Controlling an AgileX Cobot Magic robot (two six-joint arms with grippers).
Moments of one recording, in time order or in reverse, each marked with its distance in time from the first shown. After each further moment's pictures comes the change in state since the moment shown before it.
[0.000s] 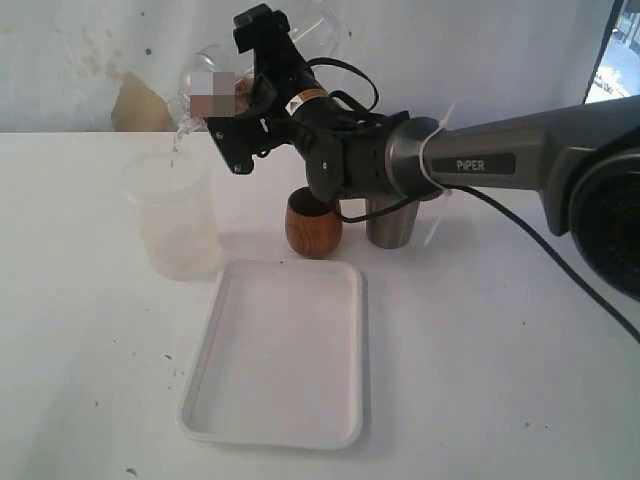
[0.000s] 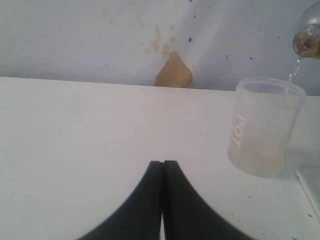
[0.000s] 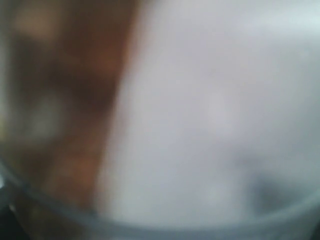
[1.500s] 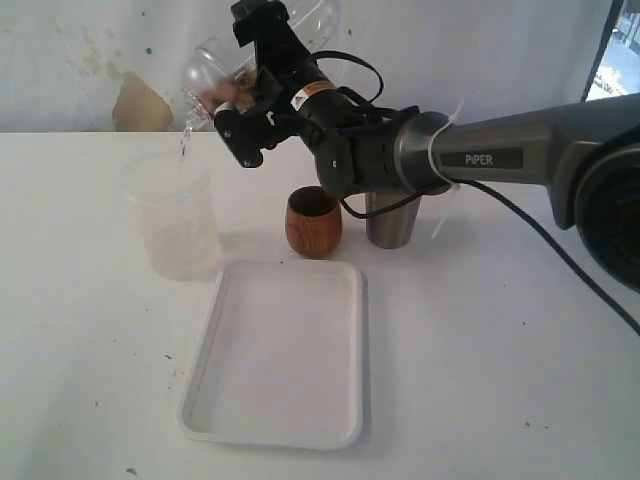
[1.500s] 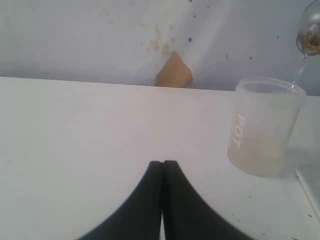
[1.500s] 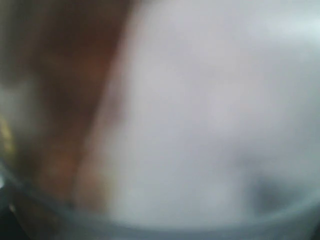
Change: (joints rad) left arm 0.000 0.000 0.000 0.000 0.000 0.000; right arm -0.024 0.000 -0.006 -0.116 -0.034 0.000
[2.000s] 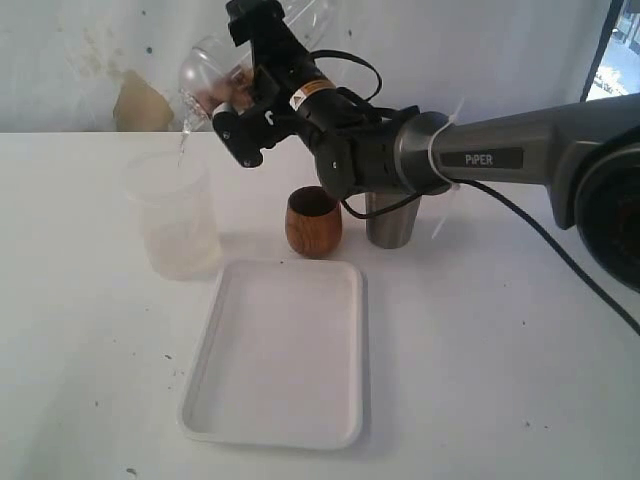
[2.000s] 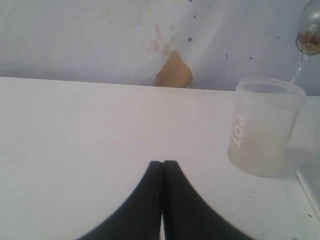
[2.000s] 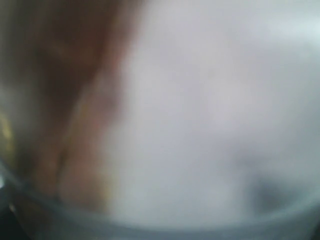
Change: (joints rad) left arm 0.000 0.000 0.000 0.000 0.000 0.000; right arm 0.000 0.000 0.000 -0.036 -0.021 0.000
